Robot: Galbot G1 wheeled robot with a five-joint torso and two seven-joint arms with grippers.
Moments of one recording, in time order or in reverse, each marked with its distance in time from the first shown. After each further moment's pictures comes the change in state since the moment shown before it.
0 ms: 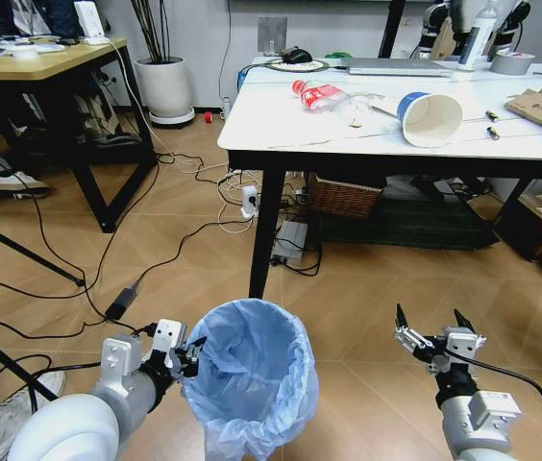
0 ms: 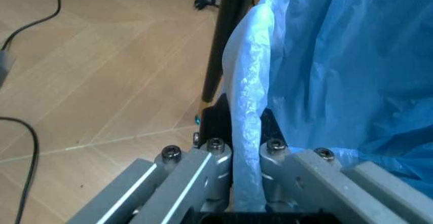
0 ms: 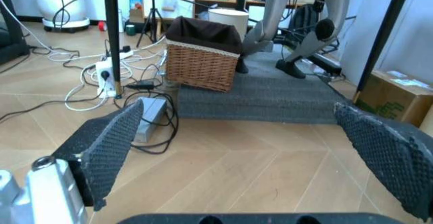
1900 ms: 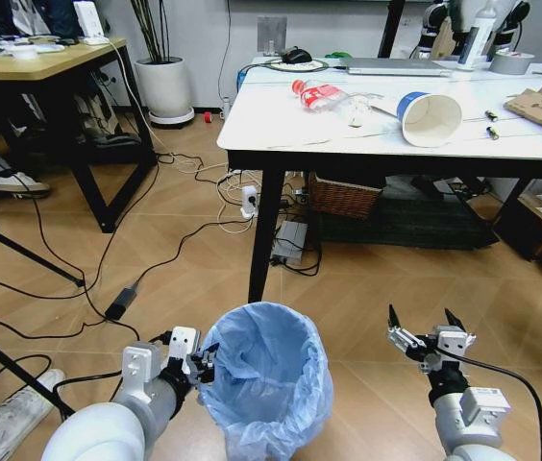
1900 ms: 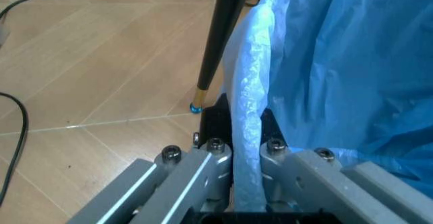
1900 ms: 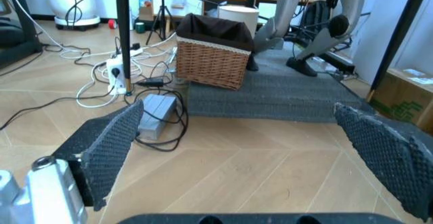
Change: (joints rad) left arm -0.025 -0.057 0.095 0.002 -0.024 0.000 -0.133; right arm 0.026 0.000 -0.023 -0.023 -0.010 -0.008 -0.018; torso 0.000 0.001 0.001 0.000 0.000
